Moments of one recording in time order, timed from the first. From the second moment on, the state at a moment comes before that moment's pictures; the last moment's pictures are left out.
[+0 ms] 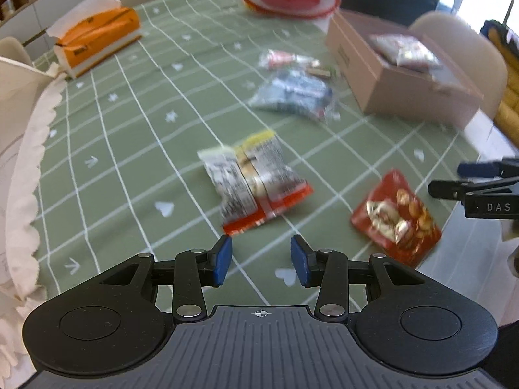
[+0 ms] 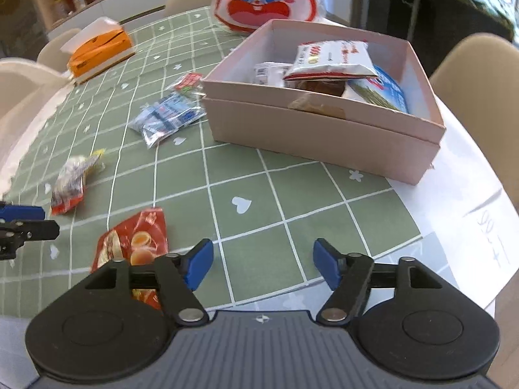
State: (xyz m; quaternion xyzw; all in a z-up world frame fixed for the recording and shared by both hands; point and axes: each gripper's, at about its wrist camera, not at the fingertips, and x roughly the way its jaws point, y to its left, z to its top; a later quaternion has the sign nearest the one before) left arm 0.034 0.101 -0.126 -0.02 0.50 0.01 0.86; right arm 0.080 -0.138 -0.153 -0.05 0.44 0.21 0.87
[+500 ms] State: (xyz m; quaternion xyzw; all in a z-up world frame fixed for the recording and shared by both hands) left arm 0.041 0.097 -0.122 -0.12 0.50 0.00 0.86; right arm 0.059 -0.149 -0.167 -0.04 0.38 0.19 0.90
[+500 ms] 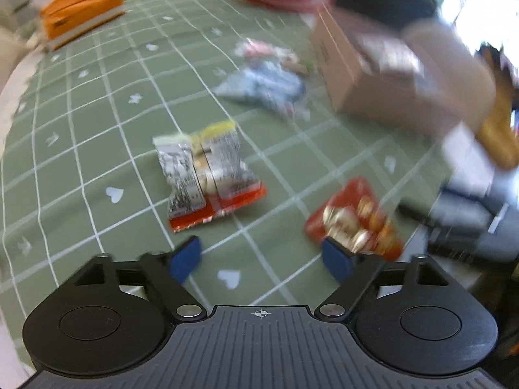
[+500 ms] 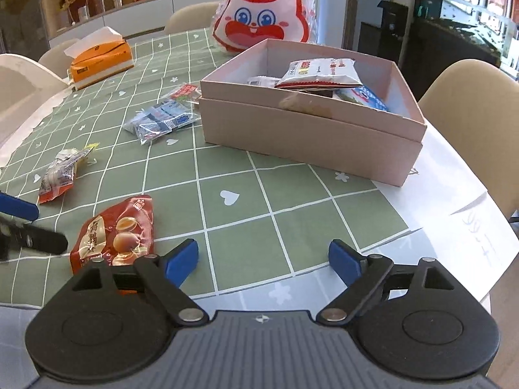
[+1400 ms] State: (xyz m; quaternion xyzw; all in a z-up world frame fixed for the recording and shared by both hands) left arm 0.091 0.093 -0.140 -0.02 0.46 0.02 0.89; right arm 0.050 -0.155 -0.175 -0.04 0.36 0.19 0.91
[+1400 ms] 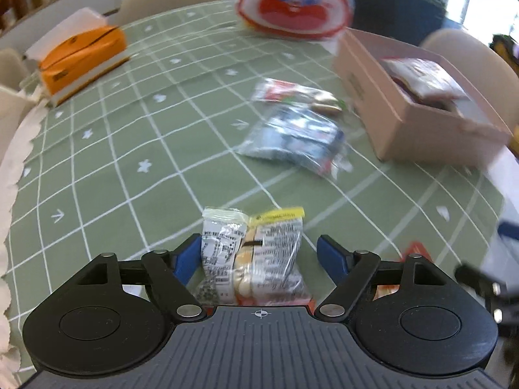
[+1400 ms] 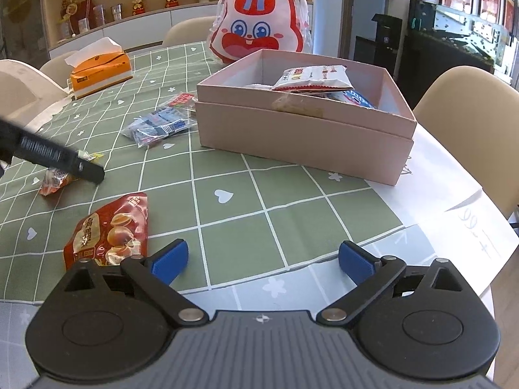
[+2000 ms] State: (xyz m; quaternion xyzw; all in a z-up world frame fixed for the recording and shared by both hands) left arm 0.053 0.107 -0.130 -0.06 0.46 0.00 0.89; right arm 0.070 -0.139 -0.144 0.01 0.44 0.25 0.86
